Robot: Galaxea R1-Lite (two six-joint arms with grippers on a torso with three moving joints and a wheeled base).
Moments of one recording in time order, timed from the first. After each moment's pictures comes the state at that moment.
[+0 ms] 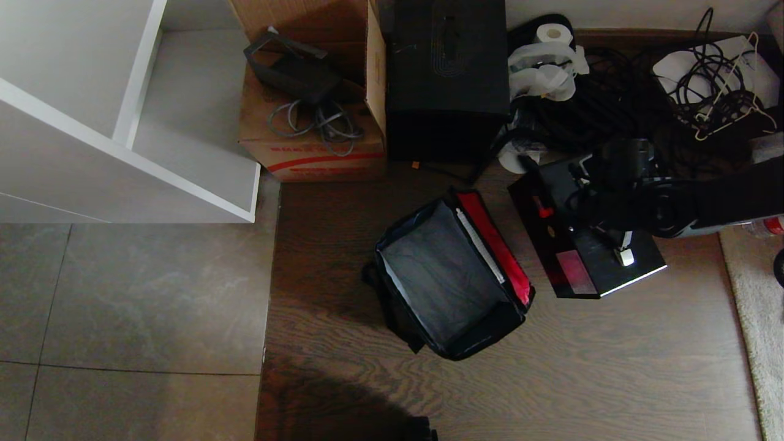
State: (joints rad) left arm 0.00 0.00 0.00 0.00 0.00 0.01; right arm 0.10 2.07 -1.41 -0.25 -0.77 -0.48
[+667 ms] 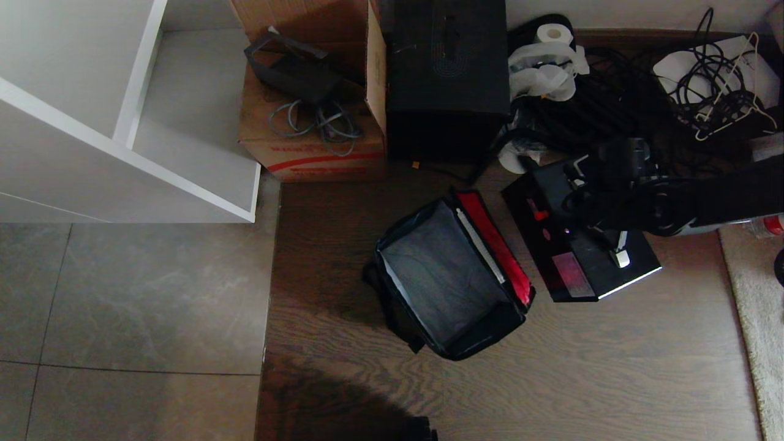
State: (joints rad) left arm 0.00 0.00 0.00 0.00 0.00 0.01; right arm 0.10 2.06 -1.42 -0.21 -0.75 -0.48
